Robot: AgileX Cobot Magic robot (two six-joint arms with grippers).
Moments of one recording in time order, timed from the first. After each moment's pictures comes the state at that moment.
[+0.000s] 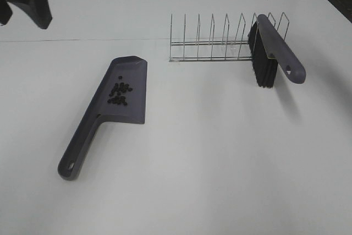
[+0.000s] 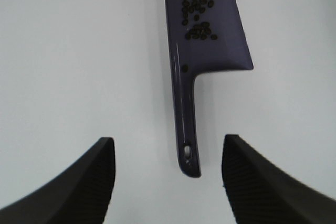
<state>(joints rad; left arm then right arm) -0.43 1.53 -1.45 0.05 1.22 -0.23 0.13 2.07 -2.03 -0.06 1.22 0.08</state>
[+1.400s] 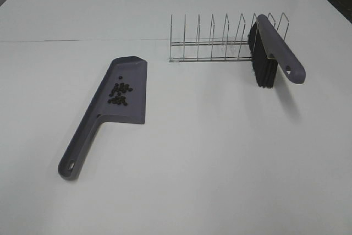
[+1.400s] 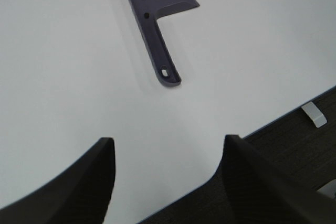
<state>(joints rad) -0.43 0.27 -0.51 -0.10 1.06 0.05 0.13 0.49 -0.55 0.08 1.19 0.01</state>
